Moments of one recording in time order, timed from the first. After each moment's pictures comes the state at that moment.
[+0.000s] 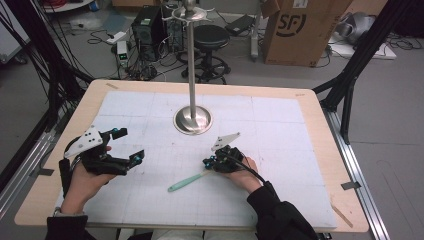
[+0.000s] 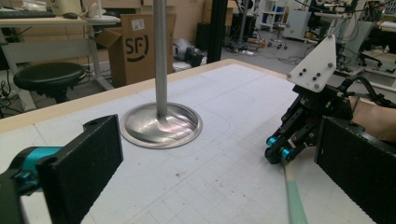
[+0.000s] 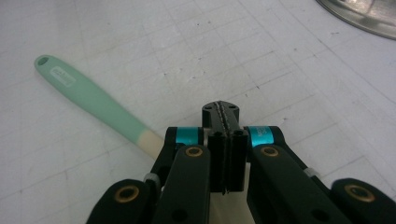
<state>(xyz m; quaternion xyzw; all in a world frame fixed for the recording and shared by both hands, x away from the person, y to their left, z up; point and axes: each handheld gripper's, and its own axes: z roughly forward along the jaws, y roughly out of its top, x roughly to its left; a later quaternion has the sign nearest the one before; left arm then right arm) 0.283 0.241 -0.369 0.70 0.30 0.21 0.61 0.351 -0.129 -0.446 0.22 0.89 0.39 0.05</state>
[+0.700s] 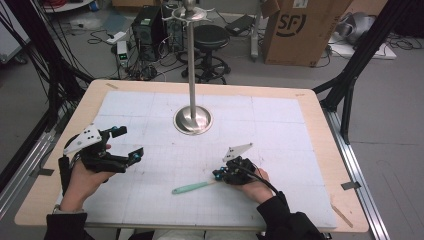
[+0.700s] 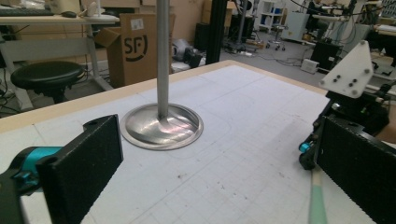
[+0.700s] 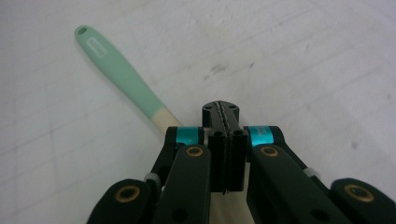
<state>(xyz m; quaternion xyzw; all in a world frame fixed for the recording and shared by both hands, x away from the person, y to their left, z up) 0.289 0.242 -0.367 0.70 0.30 0.20 0.62 0.310 -0.161 -0.443 0.24 0.89 0.38 0.03</state>
